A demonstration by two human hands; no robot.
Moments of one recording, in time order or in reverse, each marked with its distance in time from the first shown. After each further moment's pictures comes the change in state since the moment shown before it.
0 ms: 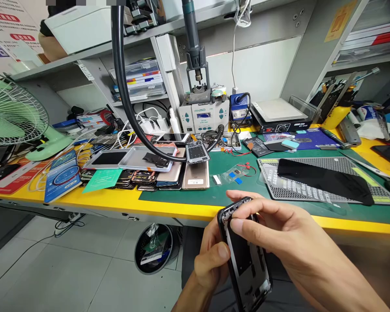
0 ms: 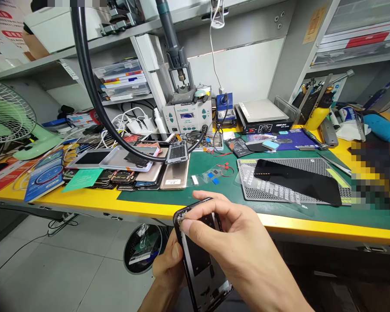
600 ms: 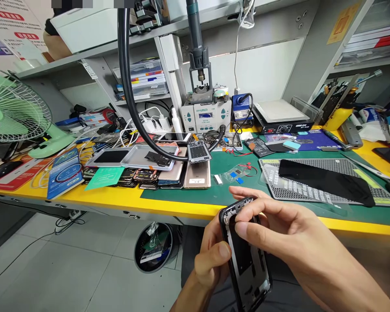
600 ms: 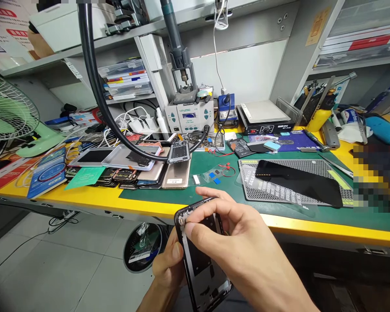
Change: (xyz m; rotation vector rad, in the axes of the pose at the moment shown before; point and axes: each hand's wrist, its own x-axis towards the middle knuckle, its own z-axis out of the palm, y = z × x) left_hand -0.002 0.005 0.006 0.049 0.058 -0.052; right_hand -0.003 -0.002 -0.006 -0.139 -0.017 -0.063
